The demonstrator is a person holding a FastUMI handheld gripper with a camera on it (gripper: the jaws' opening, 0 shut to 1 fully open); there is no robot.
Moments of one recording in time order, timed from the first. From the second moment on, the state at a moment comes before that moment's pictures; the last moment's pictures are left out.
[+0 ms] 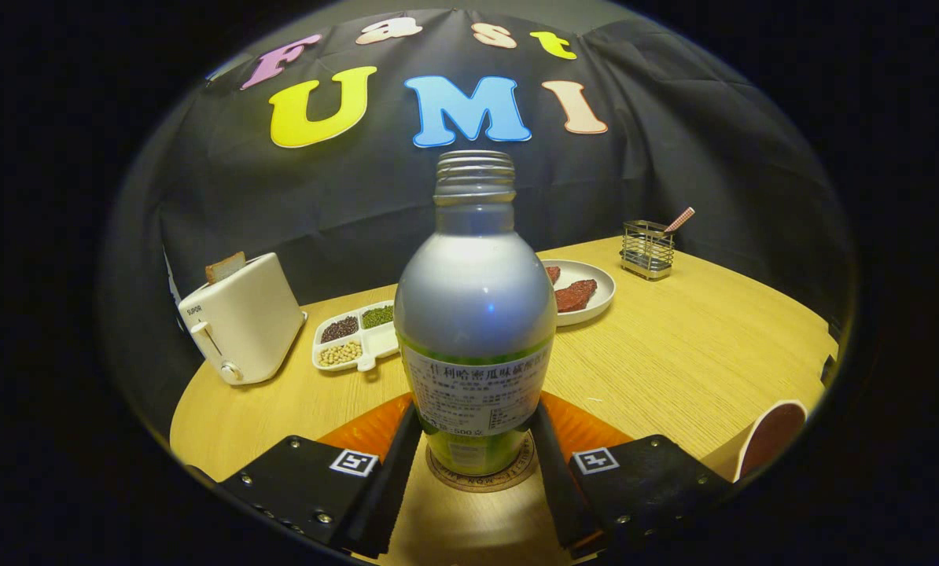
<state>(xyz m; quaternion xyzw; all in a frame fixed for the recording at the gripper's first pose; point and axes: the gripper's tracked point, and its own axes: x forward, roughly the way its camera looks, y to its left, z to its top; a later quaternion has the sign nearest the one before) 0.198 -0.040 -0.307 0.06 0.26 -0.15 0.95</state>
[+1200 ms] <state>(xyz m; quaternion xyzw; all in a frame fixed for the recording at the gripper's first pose) 0.152 -0.030 -0.225 0.01 0.22 -0.09 0.97</state>
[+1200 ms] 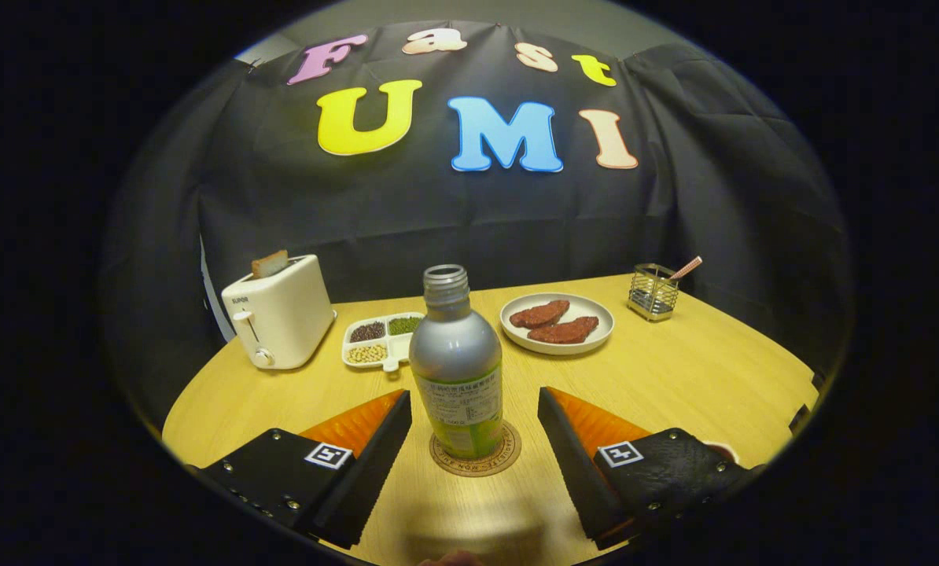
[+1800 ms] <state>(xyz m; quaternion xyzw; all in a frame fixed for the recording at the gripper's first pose) 0.107 -0.012 -0.091 0.01 0.12 -0.04 0.99</state>
